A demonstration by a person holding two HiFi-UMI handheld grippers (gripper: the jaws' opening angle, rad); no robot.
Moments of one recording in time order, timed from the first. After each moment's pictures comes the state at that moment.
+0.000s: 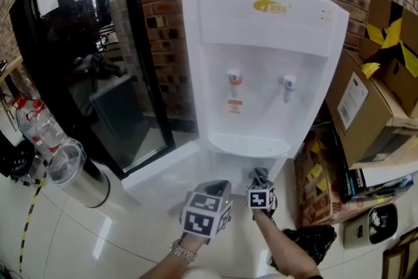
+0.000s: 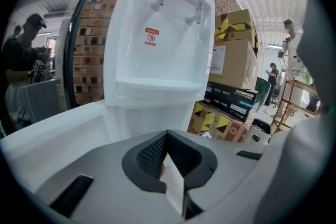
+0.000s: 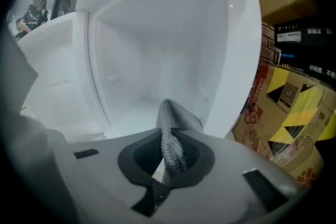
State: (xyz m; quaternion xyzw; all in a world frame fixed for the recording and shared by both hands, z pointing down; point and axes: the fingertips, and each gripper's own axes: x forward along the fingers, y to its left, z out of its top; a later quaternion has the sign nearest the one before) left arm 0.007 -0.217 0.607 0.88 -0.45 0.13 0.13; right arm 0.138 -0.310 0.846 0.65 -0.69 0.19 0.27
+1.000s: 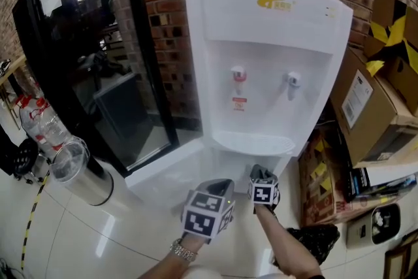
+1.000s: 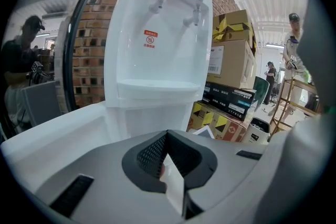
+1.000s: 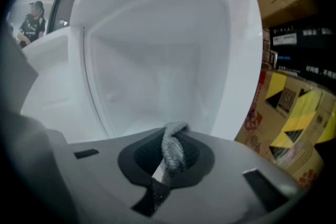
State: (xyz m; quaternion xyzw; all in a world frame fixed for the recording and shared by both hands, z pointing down) left arm 0.005 -0.212 0.601 0.88 -0.44 0.13 0.13; right arm 0.127 -0.331 0.814 0.66 -0.70 0.17 0.21
